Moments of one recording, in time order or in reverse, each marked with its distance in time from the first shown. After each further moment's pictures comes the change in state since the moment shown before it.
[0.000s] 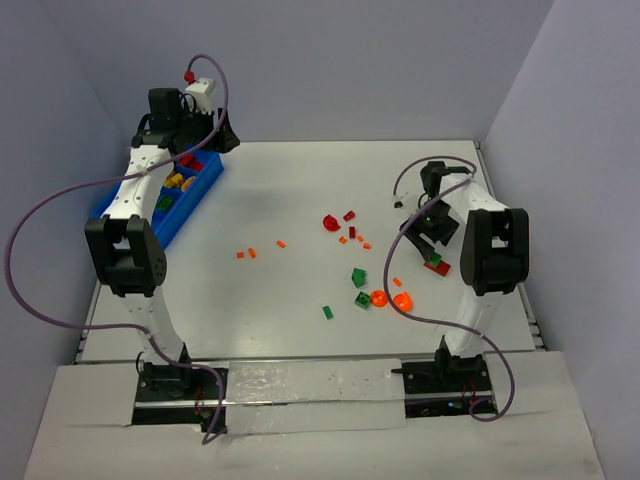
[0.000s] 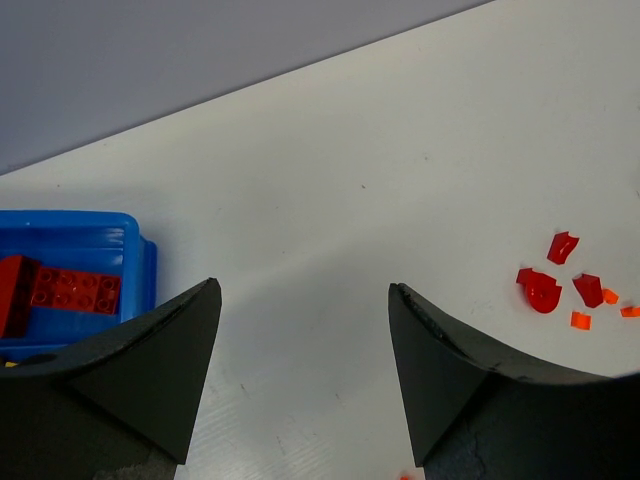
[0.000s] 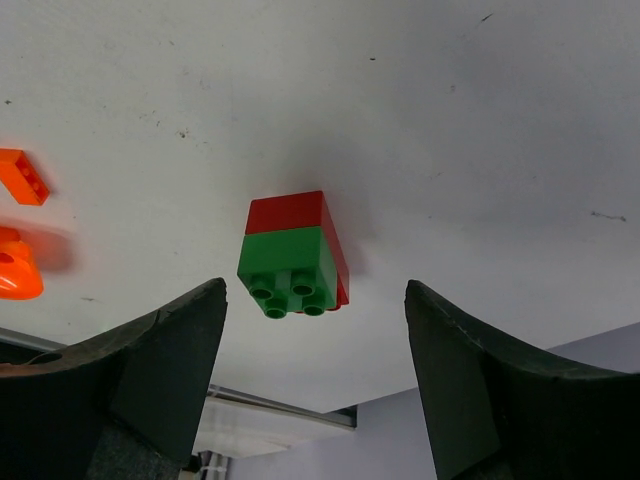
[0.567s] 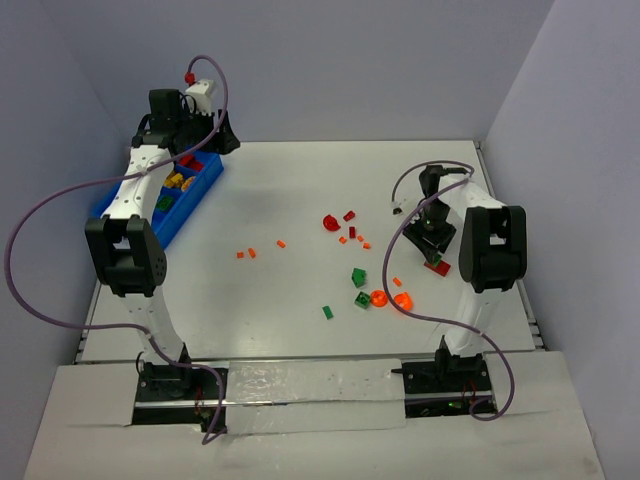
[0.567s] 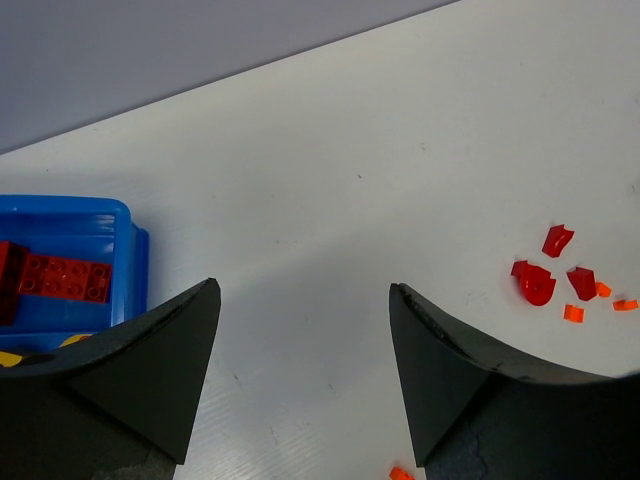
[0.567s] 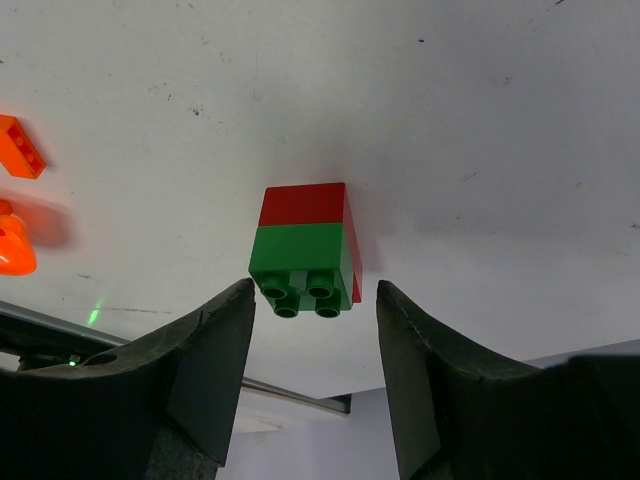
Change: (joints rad) left arm 0.000 0.001 0.000 -0.026 0.000 -0.008; right arm 0.000 0.035 0.000 -0.047 0.002 -0.048
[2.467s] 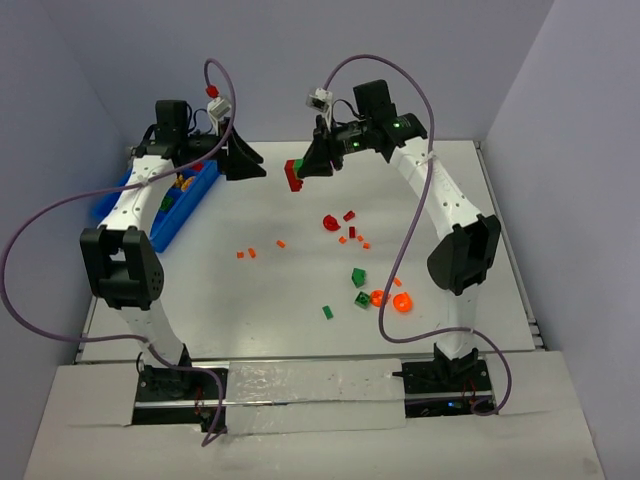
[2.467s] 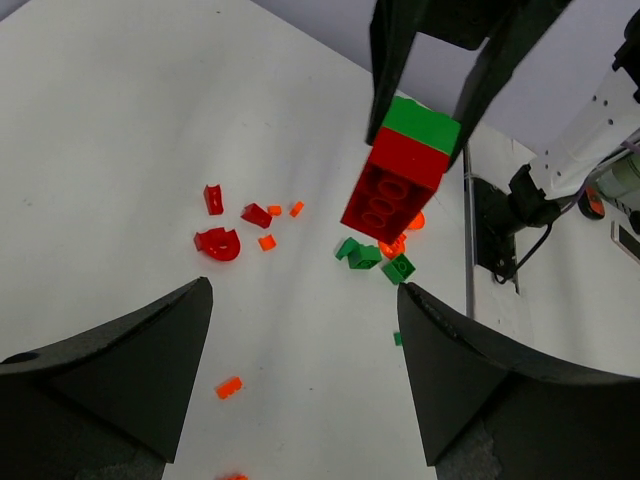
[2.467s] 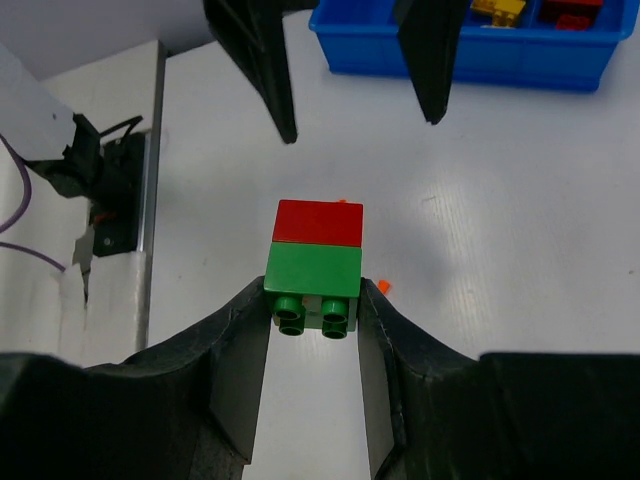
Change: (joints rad) left arm -0.041 -0.115 -0.155 -0.006 0.823 0.084; right arm 0.393 0.070 0.745 0.328 -1.032 0.420
